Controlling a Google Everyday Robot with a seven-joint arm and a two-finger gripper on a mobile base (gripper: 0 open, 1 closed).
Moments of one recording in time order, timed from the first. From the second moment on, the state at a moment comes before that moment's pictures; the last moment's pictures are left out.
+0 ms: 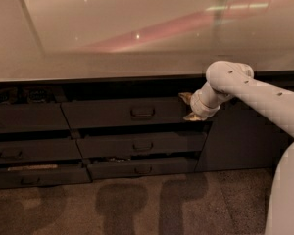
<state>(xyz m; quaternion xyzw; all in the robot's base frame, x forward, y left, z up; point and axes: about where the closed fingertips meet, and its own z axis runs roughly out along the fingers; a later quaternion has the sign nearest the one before) 0.665 -0.182 0.621 -0.80 0.57 0.00 0.18</state>
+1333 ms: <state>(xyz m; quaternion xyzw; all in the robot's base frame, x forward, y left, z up) 0.644 -0.184 0.624 -0.80 0.56 -0.03 0.19</state>
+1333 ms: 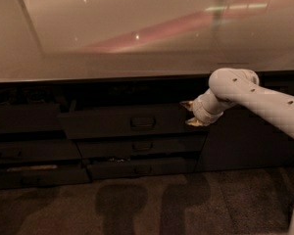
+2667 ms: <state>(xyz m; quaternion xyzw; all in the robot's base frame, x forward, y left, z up) 0.627 -0.184 0.626 -0.81 0.56 -0.03 0.19</state>
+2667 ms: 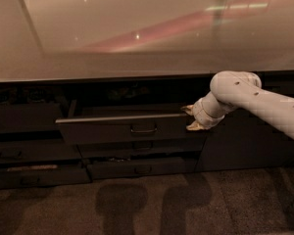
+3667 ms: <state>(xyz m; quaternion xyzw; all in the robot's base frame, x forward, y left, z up) 0.597 -0.181 0.617 -0.82 0.55 -0.02 0.19</state>
